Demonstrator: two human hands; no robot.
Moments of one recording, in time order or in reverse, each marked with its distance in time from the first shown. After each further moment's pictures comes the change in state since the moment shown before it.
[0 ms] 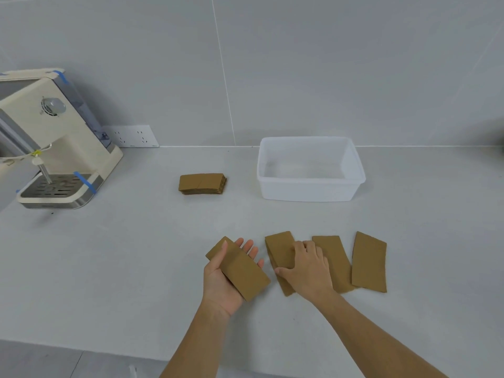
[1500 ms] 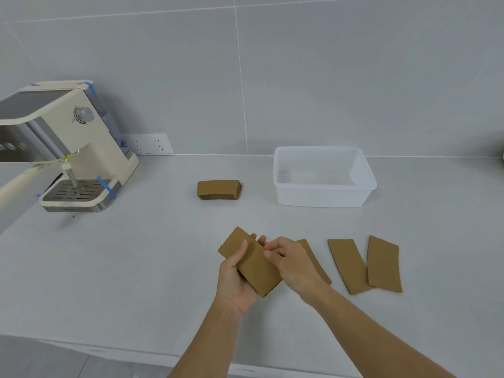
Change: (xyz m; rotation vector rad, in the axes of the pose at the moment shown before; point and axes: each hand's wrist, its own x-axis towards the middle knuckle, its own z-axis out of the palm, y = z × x) left_hand -0.017 0.024 -0.005 0.063 -0.216 -0.020; right_hand -0.029 -0.076 -0.014 0.827 -0.138 -0.039
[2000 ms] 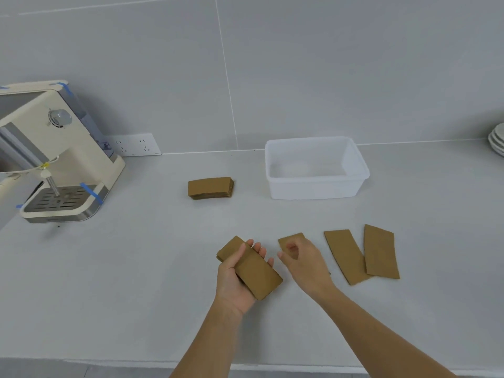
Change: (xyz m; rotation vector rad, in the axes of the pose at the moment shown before) left_hand 0.012 -0.002 -0.013 -0.037 0.076 -0.027; right_hand 0.010 0.036 -0.012 -0.344 0.249 -0.002
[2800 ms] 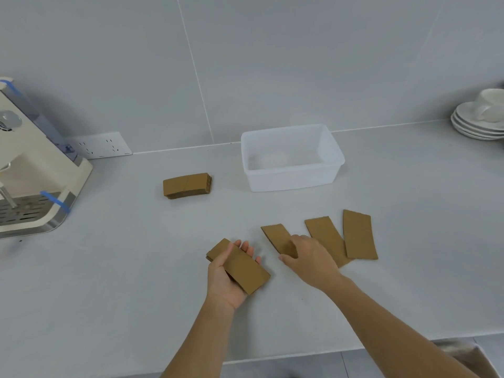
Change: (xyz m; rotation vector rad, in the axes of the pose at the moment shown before) left_hand 0.015 -0.011 -0.005 0.041 0.099 -0.070; right_hand -0.002 0.028 -0.029 -0.429 -0.097 -0.058
